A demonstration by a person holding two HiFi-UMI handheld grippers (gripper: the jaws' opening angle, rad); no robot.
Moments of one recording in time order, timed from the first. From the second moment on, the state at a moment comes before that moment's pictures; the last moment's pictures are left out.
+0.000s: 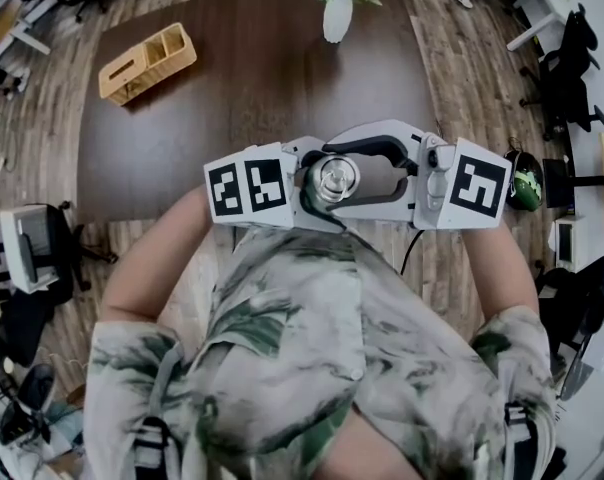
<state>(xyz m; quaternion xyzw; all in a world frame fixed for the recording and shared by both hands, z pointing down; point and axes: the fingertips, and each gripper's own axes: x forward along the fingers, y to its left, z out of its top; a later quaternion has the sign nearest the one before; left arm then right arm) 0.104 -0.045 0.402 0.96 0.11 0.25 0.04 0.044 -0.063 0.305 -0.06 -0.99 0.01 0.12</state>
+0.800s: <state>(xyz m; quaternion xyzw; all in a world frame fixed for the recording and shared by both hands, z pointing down) 0.087 -0.058 0.415 0.96 0.10 0.25 0.04 0.020 -0.074 0.318 -0.04 -0.99 0.02 0.12</state>
